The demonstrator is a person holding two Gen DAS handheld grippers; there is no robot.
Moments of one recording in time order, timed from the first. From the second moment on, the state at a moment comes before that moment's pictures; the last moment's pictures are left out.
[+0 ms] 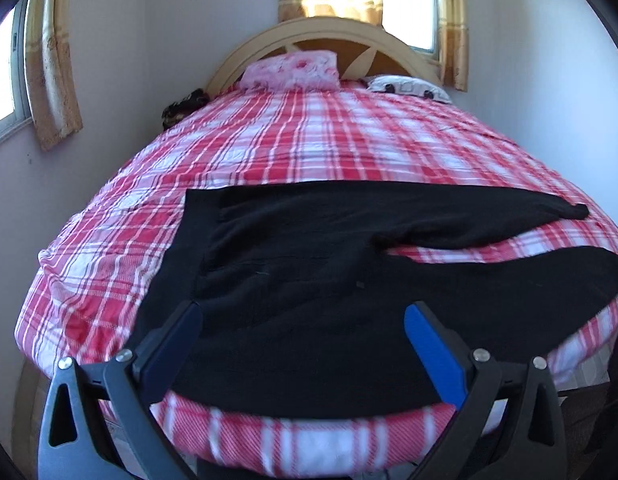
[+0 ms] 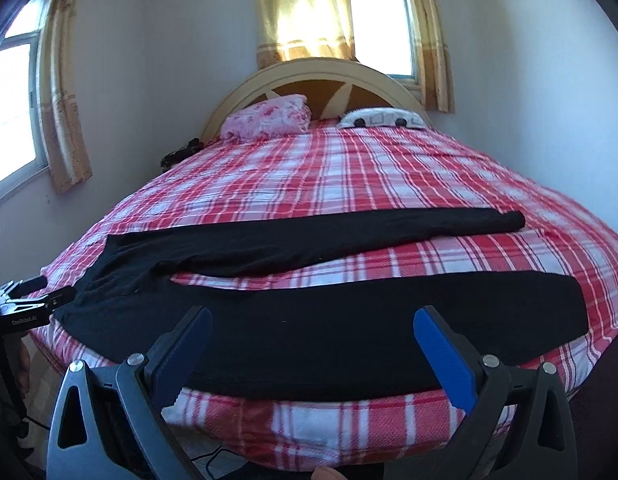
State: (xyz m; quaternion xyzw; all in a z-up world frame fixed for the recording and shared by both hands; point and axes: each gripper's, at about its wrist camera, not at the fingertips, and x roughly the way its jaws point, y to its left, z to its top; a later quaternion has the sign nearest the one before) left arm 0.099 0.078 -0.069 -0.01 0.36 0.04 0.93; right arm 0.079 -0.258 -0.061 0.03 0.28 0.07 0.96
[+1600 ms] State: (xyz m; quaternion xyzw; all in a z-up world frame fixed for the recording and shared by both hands) left arm 0.332 0.250 -0.131 -0.12 0.52 0.03 0.84; right arm 0.455 -0.551 -0.134 0.14 0.52 -0.08 0.84
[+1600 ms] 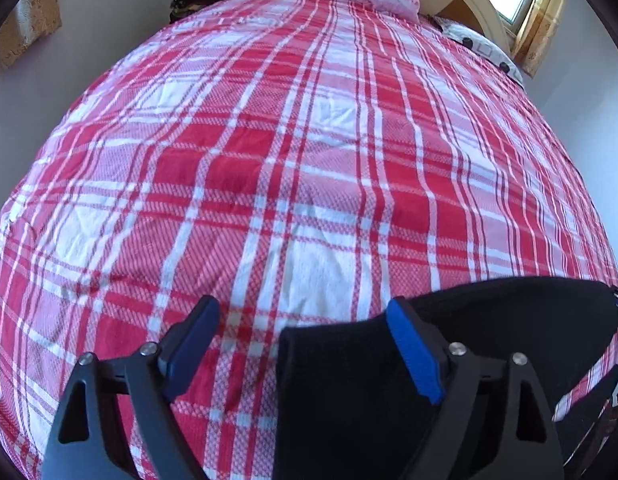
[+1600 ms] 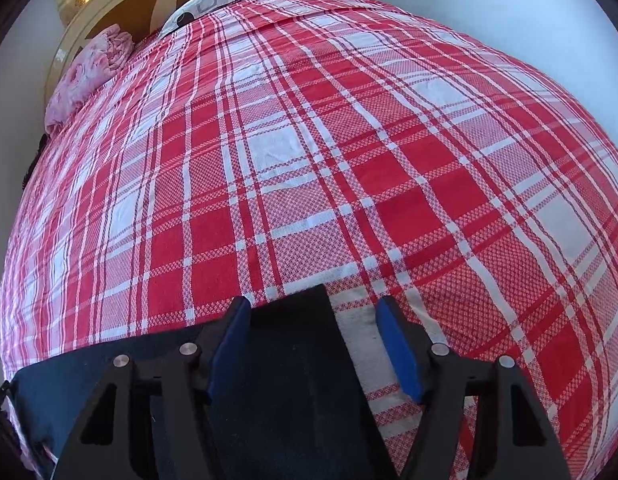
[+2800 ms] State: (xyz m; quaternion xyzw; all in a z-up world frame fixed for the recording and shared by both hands) left arm 0.275 0.236 -0.075 -0.17 0.42 -0.10 0.88; right arm 0.397 -0.528 -0.065 0.11 0.42 -0.06 0.90
